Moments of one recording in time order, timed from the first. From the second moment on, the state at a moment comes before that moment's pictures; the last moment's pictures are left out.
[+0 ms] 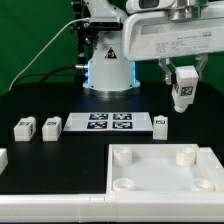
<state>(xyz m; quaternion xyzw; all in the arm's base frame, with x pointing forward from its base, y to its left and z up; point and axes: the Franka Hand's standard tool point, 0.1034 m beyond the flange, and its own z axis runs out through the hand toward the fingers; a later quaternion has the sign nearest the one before) 0.488 0.118 0.141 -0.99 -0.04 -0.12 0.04</state>
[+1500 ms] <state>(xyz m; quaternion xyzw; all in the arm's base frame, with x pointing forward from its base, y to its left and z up) 0.591 0.115 0.118 -0.96 -0.09 -0.25 0.04</state>
